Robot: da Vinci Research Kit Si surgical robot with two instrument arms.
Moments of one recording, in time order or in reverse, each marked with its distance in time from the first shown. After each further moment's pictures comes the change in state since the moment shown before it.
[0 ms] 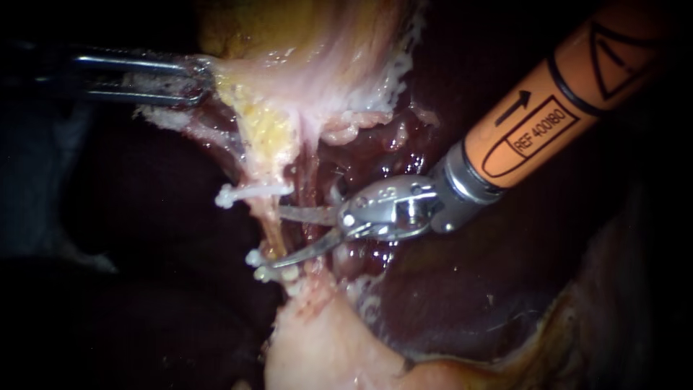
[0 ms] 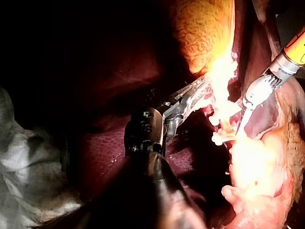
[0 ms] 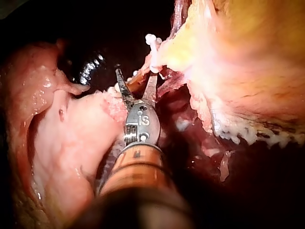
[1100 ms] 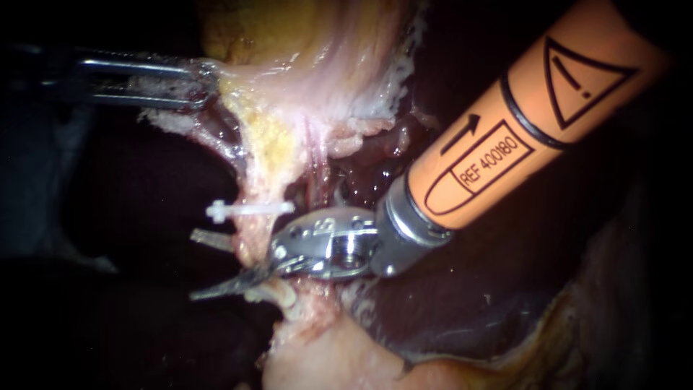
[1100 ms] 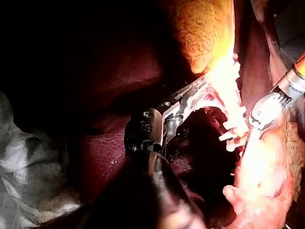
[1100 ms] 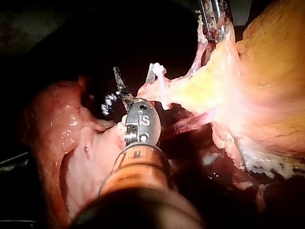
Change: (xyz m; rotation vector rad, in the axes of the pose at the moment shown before) right arm 0.007 -0.005 0.004 0.025 0.104 0.049; left arm 0.000 0.000 0.000 -0.003 -0.002 0.000
